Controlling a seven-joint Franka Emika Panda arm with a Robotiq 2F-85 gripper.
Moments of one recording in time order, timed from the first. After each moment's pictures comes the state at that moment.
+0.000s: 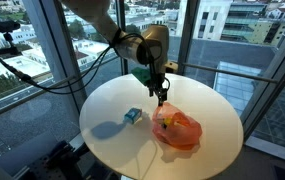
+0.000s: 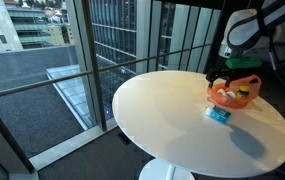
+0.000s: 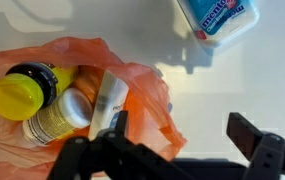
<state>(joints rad) -0.03 0.41 -0.12 -1.96 -0.01 2.34 0.31</state>
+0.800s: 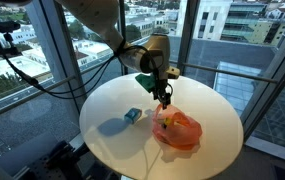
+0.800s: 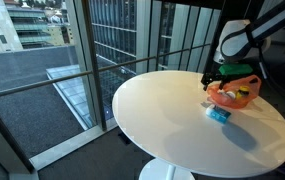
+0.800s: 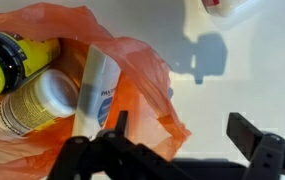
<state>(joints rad) -0.02 0.51 -0.13 -1.90 -0.02 2.45 0.32</state>
